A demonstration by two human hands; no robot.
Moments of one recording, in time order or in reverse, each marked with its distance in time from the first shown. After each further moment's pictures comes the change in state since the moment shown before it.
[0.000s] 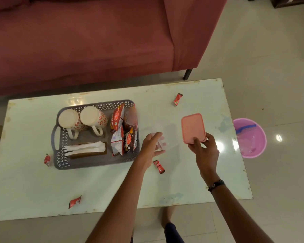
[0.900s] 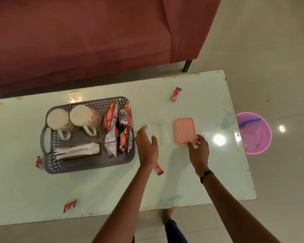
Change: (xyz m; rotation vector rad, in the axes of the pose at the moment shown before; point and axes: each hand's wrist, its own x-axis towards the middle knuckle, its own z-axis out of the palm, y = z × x) left_hand 0.027 -0.026 0.010 0.680 0.472 0.567; right_hand 0.045 0.078 0.025 -0.262 -0.041 0.137
